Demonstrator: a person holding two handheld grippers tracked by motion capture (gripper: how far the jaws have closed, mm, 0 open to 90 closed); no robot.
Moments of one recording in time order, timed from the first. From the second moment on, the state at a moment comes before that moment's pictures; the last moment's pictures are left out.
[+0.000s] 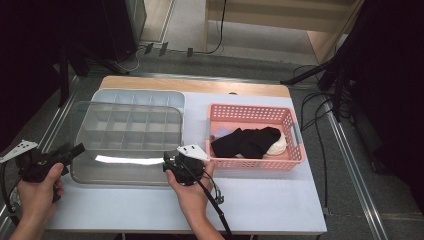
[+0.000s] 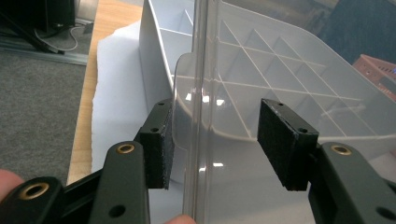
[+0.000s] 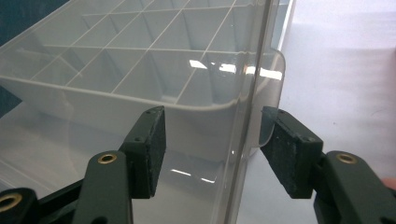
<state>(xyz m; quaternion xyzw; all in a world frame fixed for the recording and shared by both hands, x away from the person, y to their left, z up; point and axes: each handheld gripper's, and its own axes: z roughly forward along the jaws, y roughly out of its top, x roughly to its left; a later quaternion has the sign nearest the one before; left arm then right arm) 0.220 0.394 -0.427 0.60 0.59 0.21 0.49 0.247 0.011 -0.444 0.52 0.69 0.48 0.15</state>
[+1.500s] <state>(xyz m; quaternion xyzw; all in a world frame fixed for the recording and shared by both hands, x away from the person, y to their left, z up) 0.212 0.396 -0.432 0.62 0.58 0.22 0.48 0.238 -0.003 -0.446 0.50 0.70 0.49 0.13</state>
